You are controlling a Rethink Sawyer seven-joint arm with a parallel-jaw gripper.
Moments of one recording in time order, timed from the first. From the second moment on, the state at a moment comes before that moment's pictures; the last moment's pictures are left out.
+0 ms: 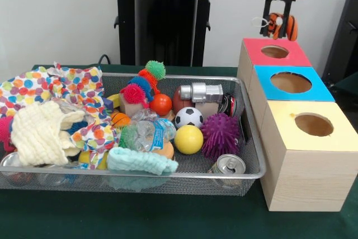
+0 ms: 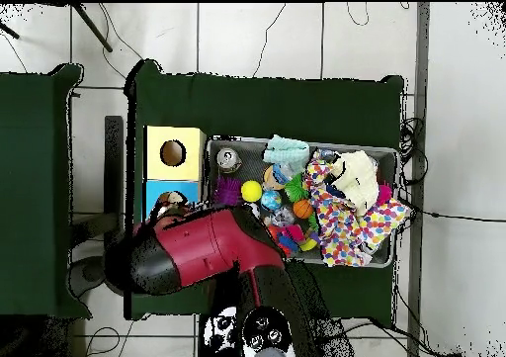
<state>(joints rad) -0.18 -1.00 0.27 1.89 -0.39 0.54 2.40</state>
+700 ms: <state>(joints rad) -0.07 -0.88 0.11 1.89 -0.50 0.41 2.40</state>
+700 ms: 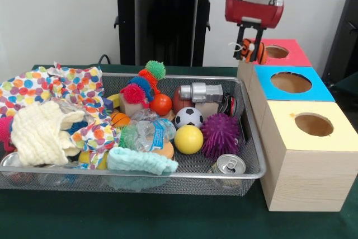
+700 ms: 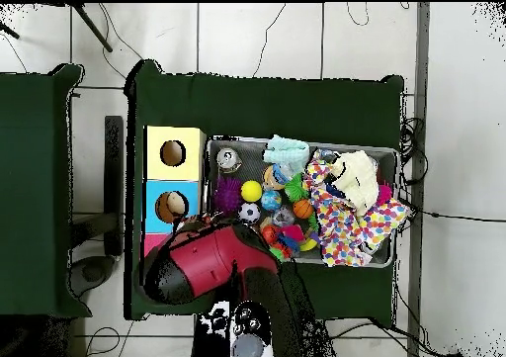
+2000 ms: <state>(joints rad) -0.05 -0.94 0.07 1.96 -0.32 0.43 2.40</state>
